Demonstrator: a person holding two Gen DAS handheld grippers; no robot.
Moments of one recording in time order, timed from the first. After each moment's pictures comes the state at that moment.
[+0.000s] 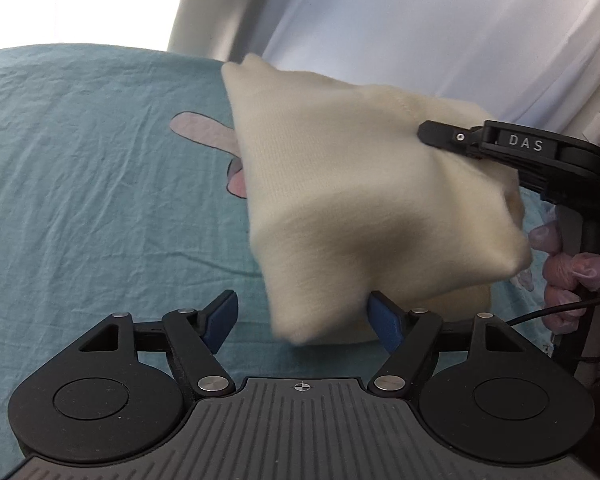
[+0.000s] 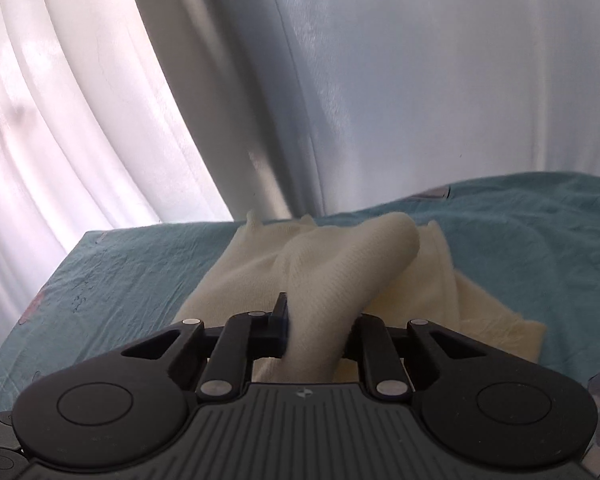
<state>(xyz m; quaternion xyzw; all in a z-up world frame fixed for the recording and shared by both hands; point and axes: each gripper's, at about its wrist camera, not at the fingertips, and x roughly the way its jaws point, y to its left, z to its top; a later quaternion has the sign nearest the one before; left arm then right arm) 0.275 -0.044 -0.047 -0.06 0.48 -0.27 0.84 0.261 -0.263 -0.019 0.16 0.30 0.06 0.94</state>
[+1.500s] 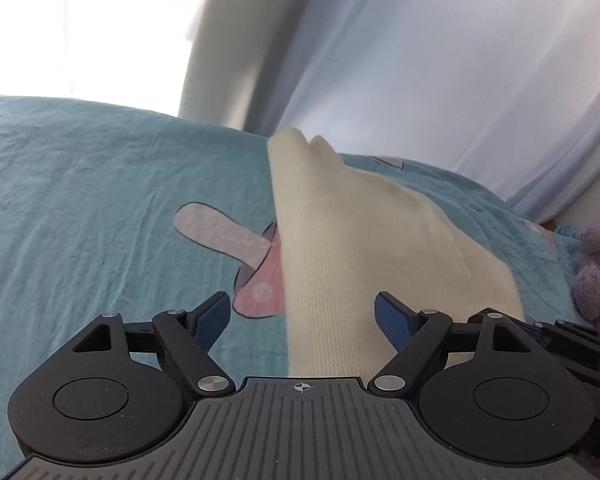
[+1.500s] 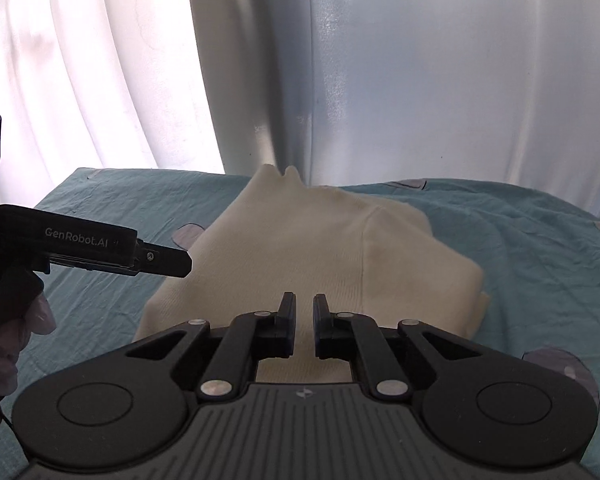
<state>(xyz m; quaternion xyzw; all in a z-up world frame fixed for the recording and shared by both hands) 0.331 -0.071 -0.036 -0.06 0.45 -0.22 0.86 0.216 -0.250 -0.015 0.05 0.33 0.06 0.94</state>
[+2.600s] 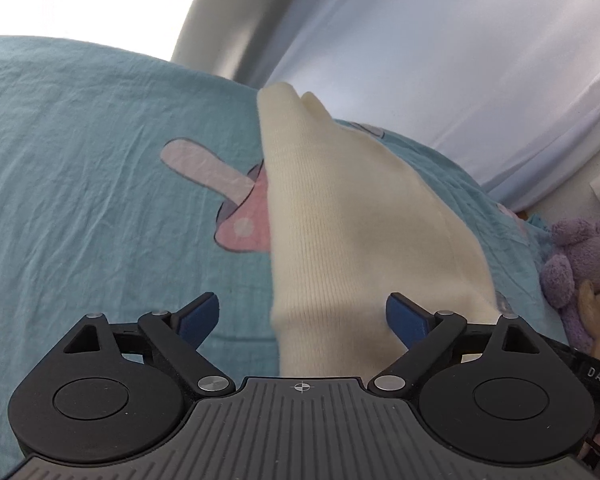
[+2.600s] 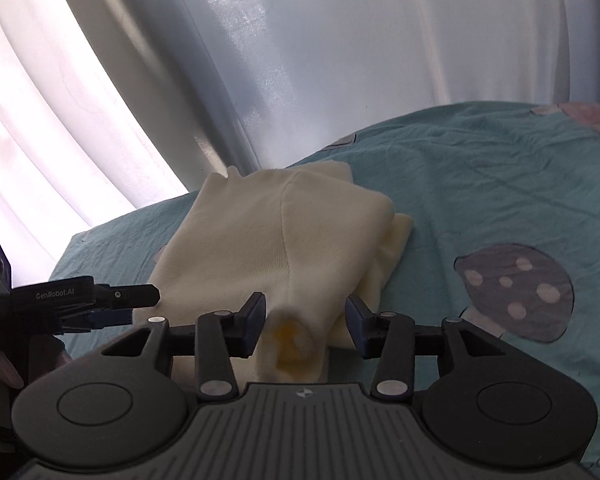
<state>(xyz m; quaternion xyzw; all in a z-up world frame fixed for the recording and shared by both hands) 0.302 -0.048 -0.052 -0.12 0.49 -0.25 0.83 0.164 -0.333 -0.029 0.24 0.35 0.03 0.91</state>
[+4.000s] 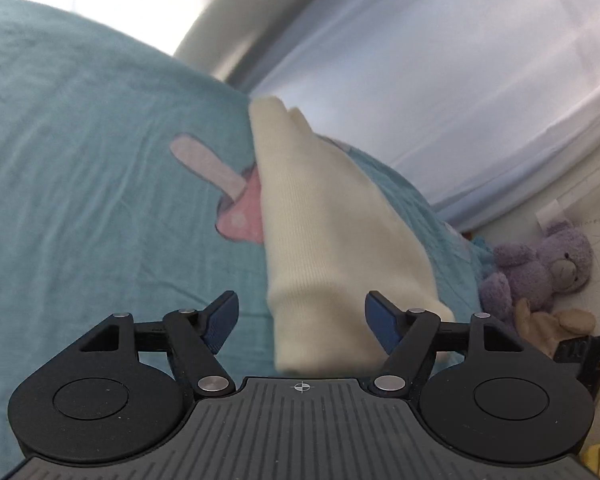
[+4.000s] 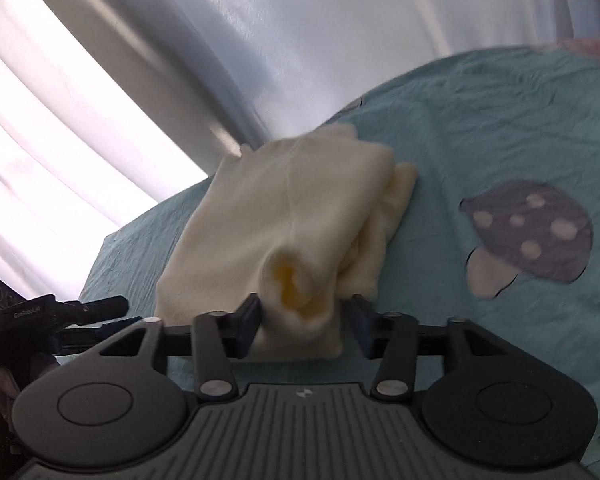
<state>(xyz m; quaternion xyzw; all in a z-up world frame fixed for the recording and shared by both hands) 0.306 0.001 -0.037 -0.20 0.47 -0.30 0.81 0.151 -0.354 -0.051 0.29 0.35 0.06 0.89</state>
